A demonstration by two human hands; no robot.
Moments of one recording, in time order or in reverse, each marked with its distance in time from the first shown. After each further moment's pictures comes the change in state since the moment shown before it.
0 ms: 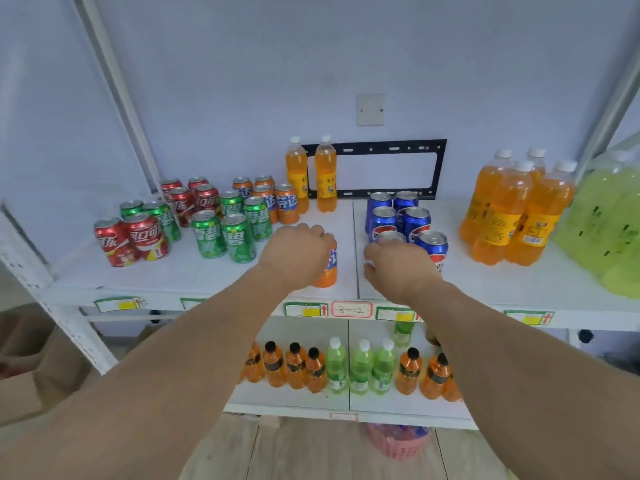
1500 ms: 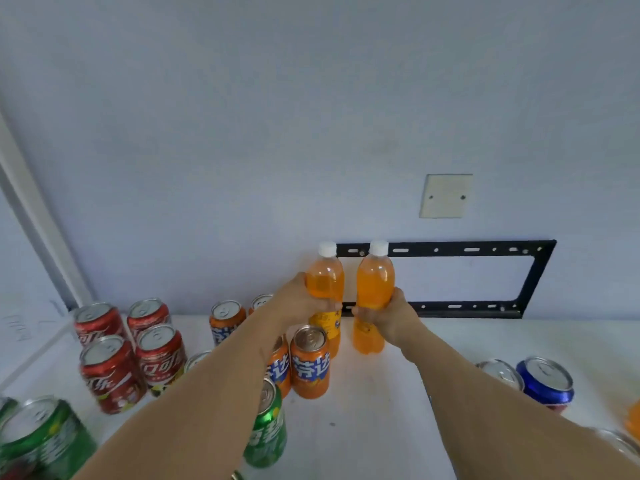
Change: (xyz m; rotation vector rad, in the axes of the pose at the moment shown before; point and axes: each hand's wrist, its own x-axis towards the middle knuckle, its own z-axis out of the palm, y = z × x) left_hand 0.304 -0.222 0.259 -1.348 -0.371 -0.461; right_hand 0.423 0.029 0.155 1.055 -0.176 0.738
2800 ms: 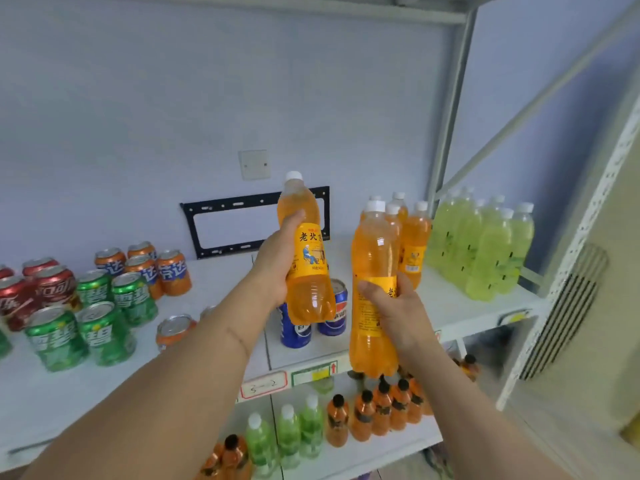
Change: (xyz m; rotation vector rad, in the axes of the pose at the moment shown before) left_hand -0.326 0.216 0.216 -0.904 -0.136 0.008; right_hand -0.433 0.179 -0.231 0.488 0.370 -0.230
